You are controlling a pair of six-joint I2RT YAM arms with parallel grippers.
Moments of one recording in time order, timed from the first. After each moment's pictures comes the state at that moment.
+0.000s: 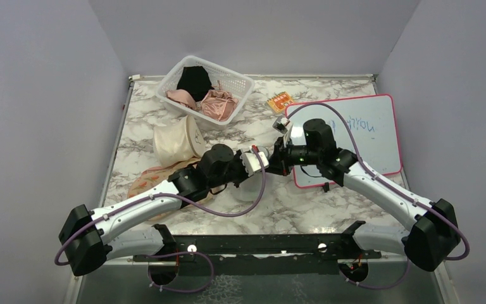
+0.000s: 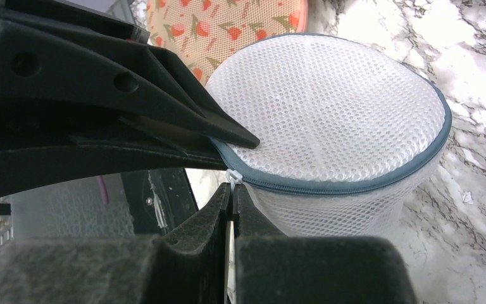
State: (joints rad) left arm -0.94 1.10 0.78 -0.10 0.09 0.31; right arm 0.63 1.20 0.86 -0.15 -0.68 0.20
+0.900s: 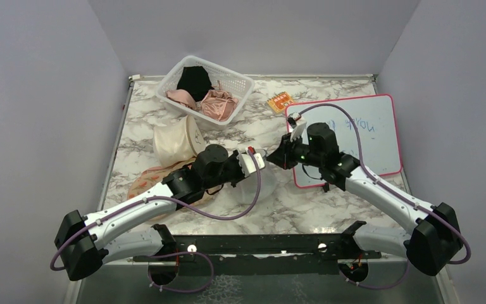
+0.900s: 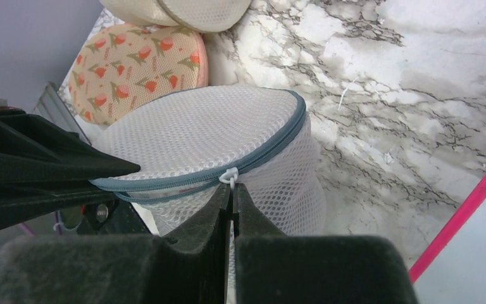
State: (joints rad) left arm -0.94 1.04 0.77 -0.11 0.11 0.35; right arm 0.61 1.16 0.80 -0.09 -0.33 0.37
